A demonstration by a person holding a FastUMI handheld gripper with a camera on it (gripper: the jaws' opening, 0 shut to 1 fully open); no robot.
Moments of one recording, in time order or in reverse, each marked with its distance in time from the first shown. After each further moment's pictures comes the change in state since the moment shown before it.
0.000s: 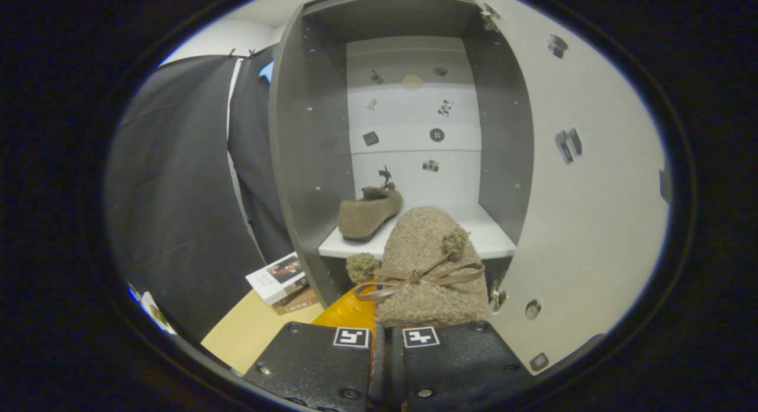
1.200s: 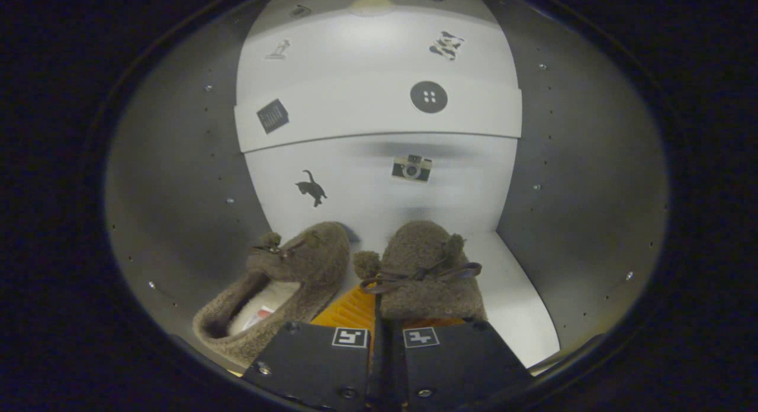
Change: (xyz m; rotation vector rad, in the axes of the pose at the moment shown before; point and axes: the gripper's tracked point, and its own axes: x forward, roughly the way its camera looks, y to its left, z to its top) arm 0.254 -0.075 0.054 0.074 0.232 -0.156
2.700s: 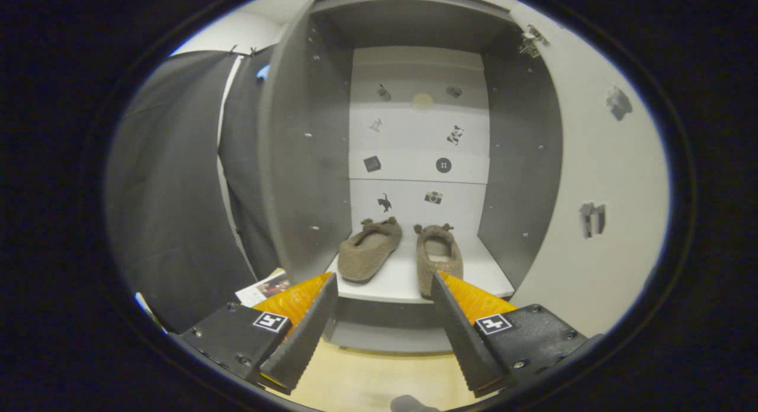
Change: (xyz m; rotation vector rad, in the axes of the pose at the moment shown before) arm -0.276 0.052 -0.076 -0.114 -0.286 0.124
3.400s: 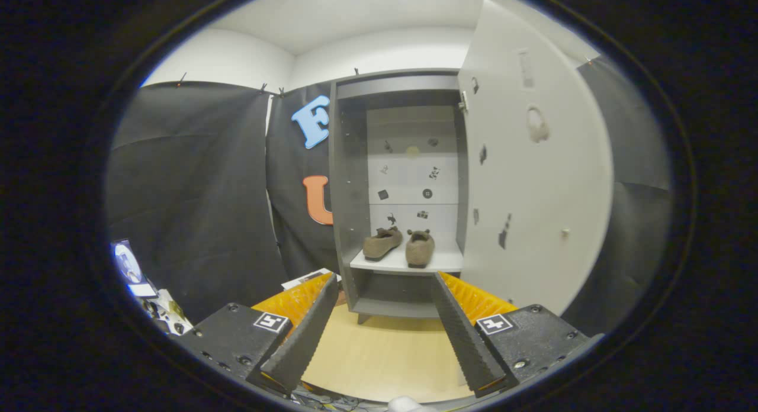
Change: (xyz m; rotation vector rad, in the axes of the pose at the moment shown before) arm -0.272 -0.057 -0.025 0.021 -0.134 0.072
